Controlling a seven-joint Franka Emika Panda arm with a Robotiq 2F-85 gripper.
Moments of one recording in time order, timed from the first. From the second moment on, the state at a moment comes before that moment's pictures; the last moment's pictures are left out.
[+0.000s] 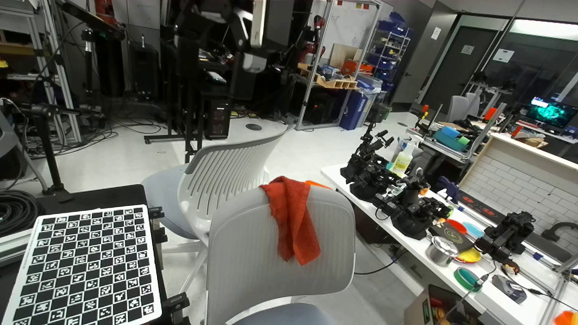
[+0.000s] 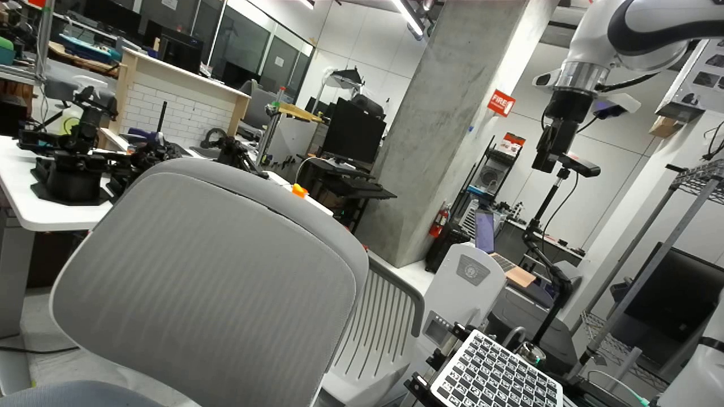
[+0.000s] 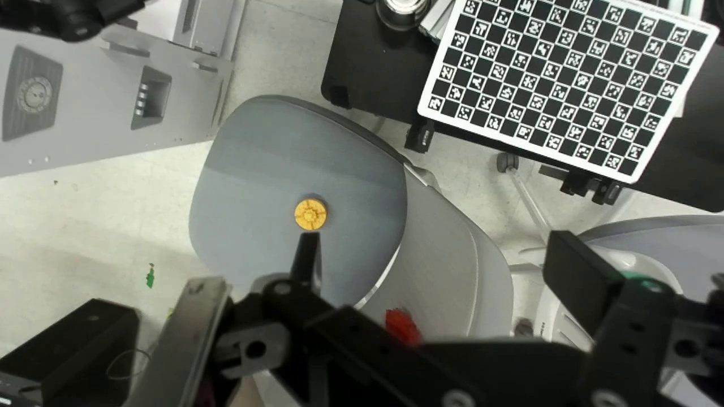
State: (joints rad) arm -0.04 -0.45 -0.20 -2.17 -0.23 1.66 -0.51
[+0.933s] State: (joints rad) arm 0.07 0.02 0.02 -2.16 -0.12 2.38 -0.14
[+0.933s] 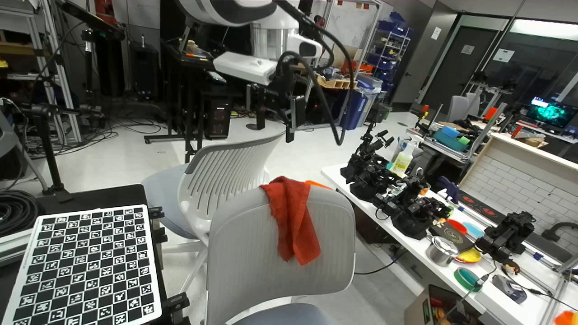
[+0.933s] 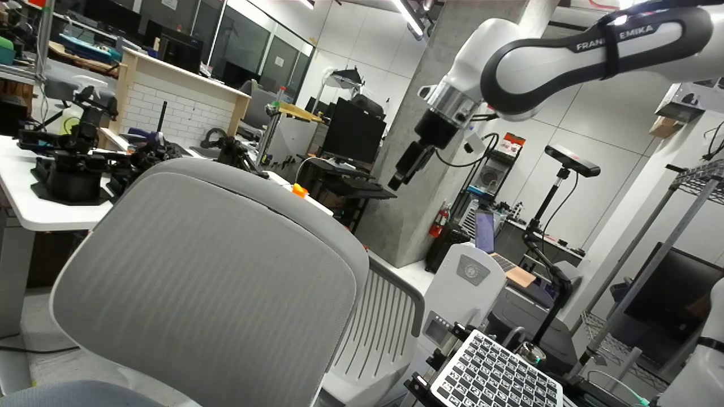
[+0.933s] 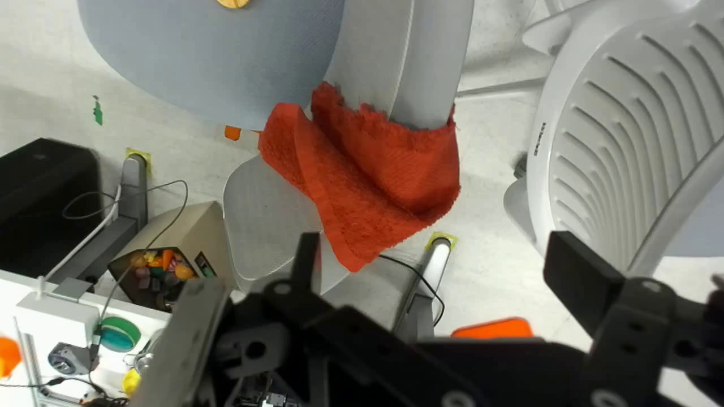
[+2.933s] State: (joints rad) arm 0.18 0.59 -0.06 -1.70 -0.25 2.29 0.42
